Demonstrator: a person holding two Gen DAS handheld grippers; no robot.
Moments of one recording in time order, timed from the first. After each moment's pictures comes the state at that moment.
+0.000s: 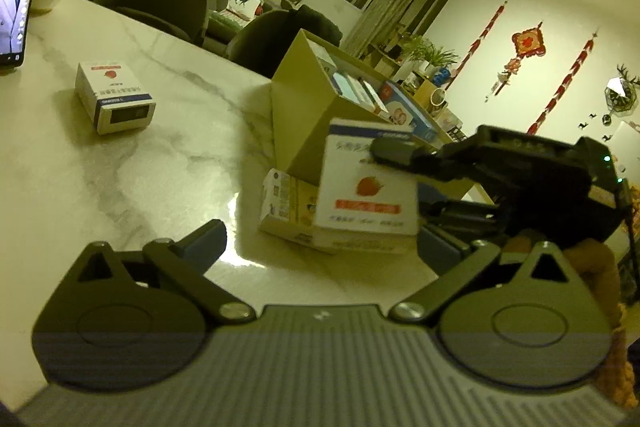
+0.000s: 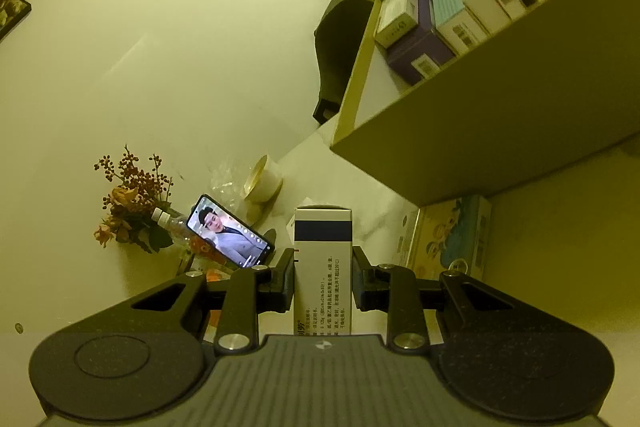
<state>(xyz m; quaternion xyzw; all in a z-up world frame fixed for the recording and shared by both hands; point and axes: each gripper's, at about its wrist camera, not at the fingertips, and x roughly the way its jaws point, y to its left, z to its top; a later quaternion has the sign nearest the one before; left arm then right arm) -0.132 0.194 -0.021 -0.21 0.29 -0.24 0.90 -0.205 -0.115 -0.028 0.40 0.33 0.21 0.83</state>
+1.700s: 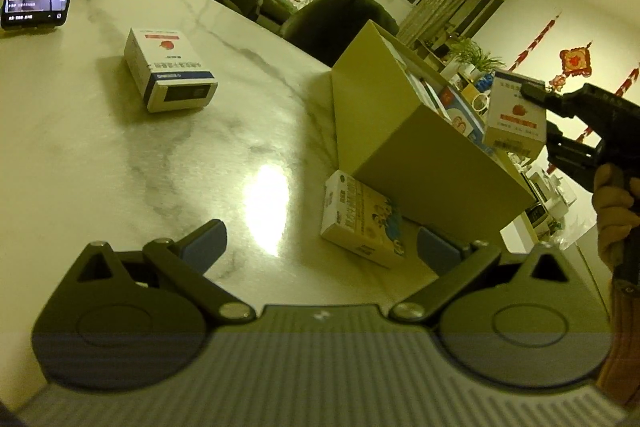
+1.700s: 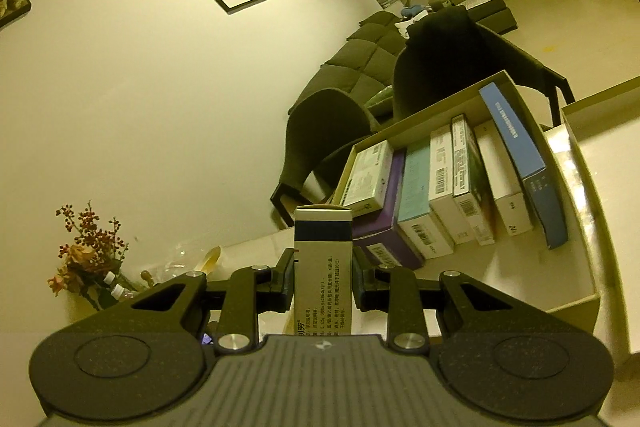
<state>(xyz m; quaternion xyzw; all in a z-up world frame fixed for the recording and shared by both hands) -0.103 0.215 -0.037 -0.25 0.34 -0.18 0.89 -0.154 -0.194 0.056 0.31 0.27 0.13 0.90</state>
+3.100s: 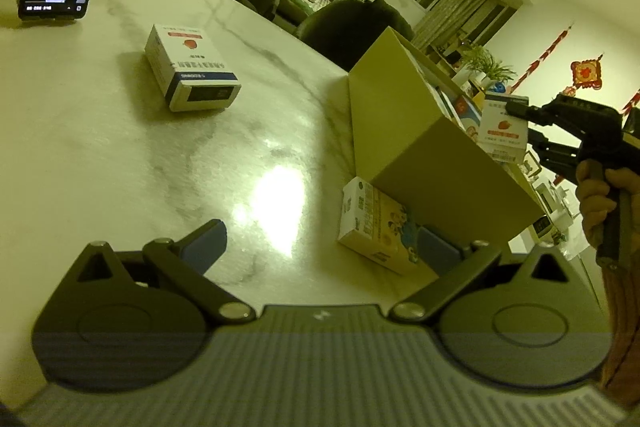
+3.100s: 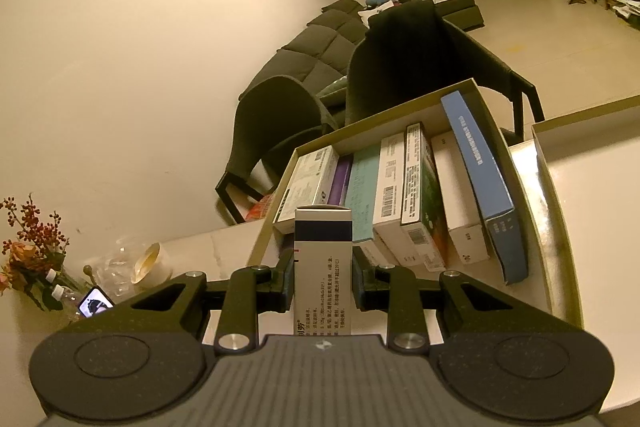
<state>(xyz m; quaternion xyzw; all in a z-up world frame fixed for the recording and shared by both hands) -0.101 0.229 -0.039 -0.26 0.35 -0.16 0.89 -0.101 -0.207 0.048 0.27 0.31 0.07 0.91</state>
